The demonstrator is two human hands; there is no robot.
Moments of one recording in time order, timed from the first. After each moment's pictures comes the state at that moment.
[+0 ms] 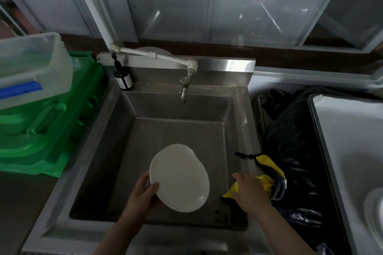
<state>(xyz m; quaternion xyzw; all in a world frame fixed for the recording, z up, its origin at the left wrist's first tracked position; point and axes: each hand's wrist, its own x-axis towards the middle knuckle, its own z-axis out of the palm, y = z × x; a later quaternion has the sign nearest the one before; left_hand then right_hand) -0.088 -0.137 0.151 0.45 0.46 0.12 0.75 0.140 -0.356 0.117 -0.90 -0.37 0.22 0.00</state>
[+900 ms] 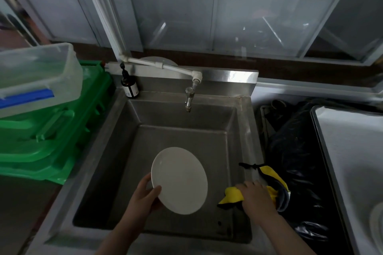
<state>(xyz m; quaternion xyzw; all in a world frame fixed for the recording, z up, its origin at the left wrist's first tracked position) -0.085 -0.127 0.163 0.47 0.46 0.14 0.74 0.146 -0.359 0.114 -0.90 -0.40 0.18 -0.05</state>
